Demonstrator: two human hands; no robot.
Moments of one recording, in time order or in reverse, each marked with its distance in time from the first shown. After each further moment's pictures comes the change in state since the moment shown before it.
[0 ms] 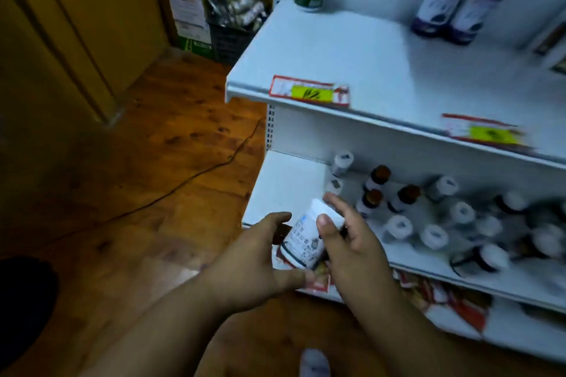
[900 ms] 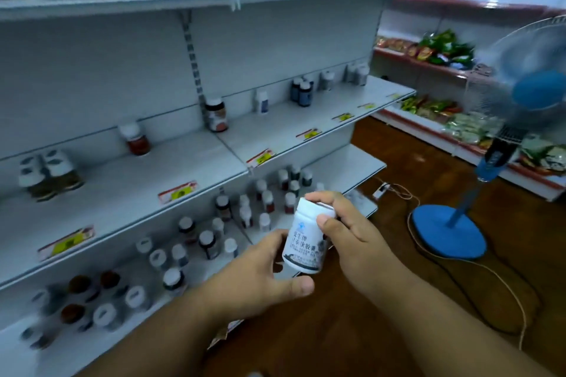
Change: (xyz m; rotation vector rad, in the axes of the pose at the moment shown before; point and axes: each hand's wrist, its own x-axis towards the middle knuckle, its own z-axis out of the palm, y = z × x) left_hand -0.106 0.503 0.451 0.119 -0.898 0.446; right_hand -0.392 -0.060 -0.601 0.029 0.613 -0.172
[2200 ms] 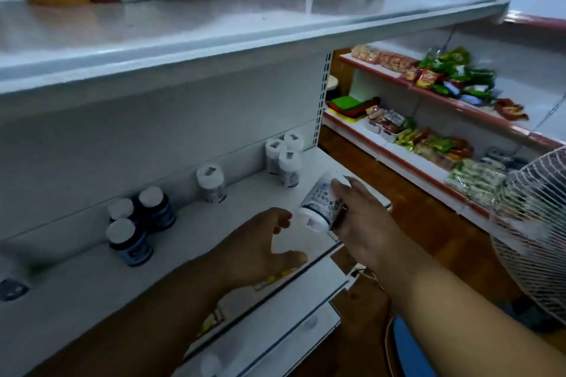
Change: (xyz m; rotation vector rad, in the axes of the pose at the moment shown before) left_hand 0.794 0.087 -0.057 0.398 0.149 -0.078; right_hand 0.618 0.227 -0.480 0.771 0.208 0.410
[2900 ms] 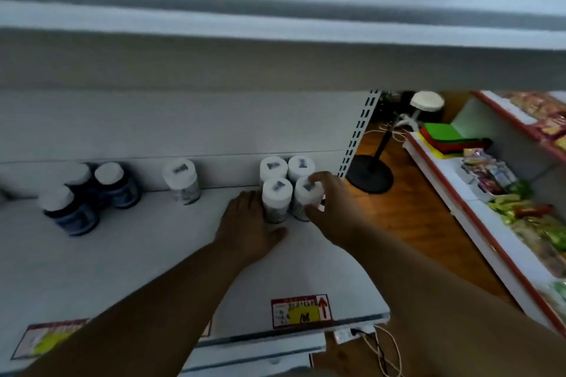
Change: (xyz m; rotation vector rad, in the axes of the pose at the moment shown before) left_hand 0.188 -0.015 0.052 0.293 0.464 -0.535; right_hand 0.231 -0.050 -0.050 -1.409 -0.502 -0.422
